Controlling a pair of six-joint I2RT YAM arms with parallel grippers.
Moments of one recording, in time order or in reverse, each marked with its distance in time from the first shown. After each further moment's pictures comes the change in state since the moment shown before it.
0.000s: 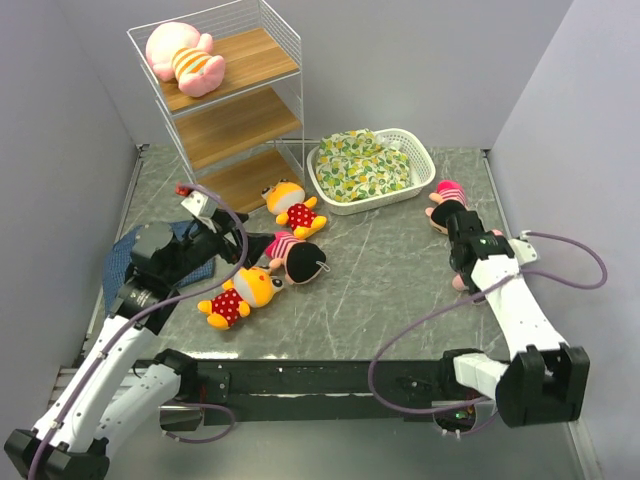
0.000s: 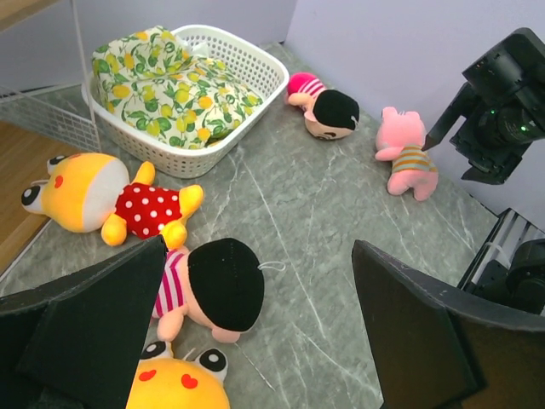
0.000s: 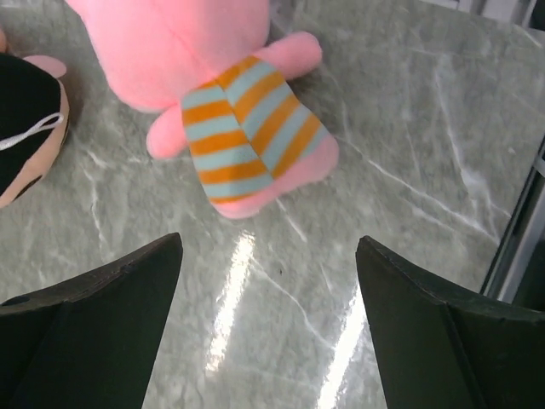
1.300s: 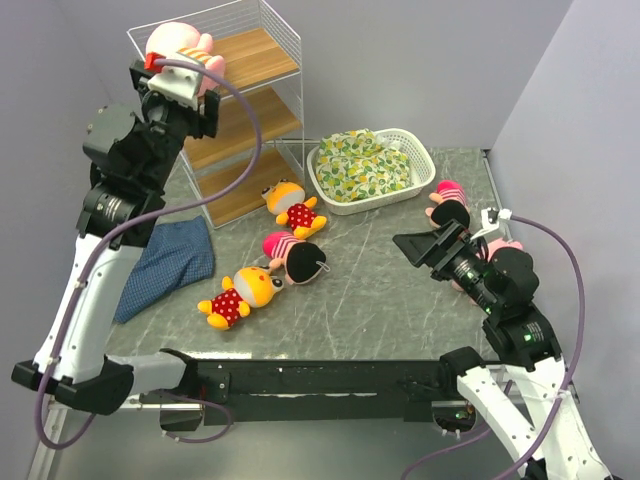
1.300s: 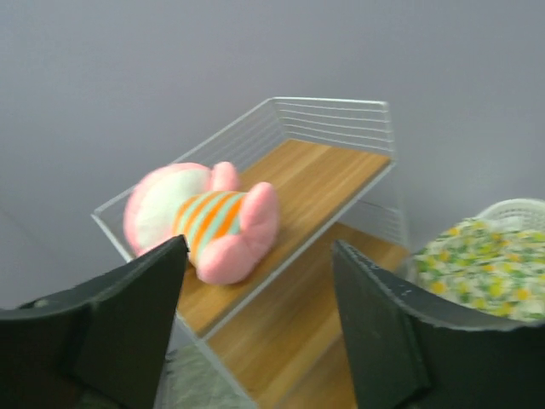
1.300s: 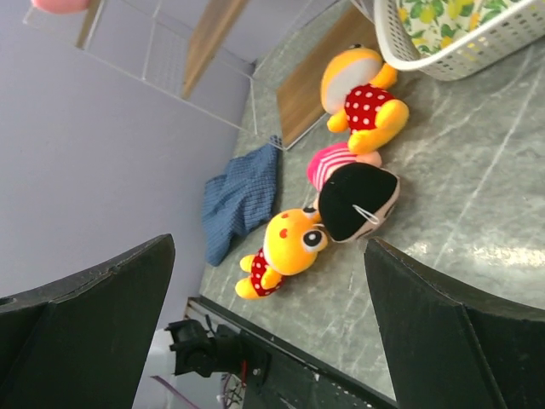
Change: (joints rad) left arm 0.003 0.532 0.982 -0.184 -0.539 0.630; right arm 0.235 -0.579 -0.024 0.574 -0.930 -0.443
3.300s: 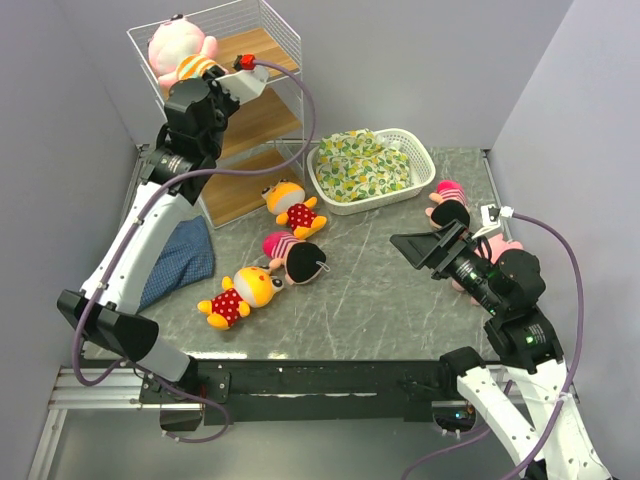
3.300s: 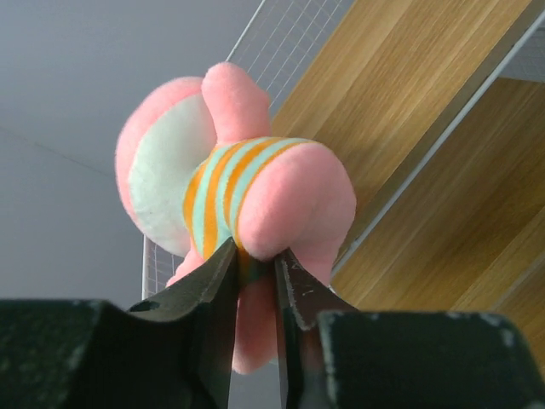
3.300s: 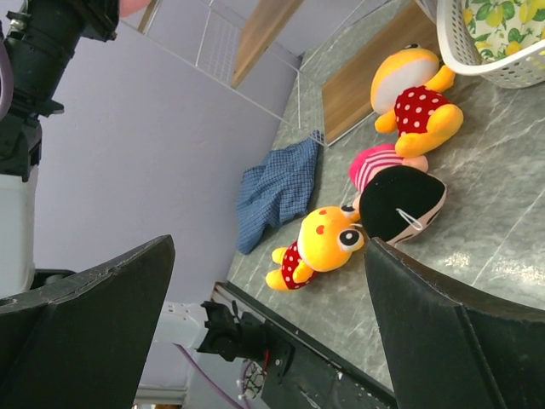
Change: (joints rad) left arm -0.040 0.272 0.053 0.002 -0.327 0.481; right arm 0.000 -0.008 0.003 0.068 -0.093 0.026
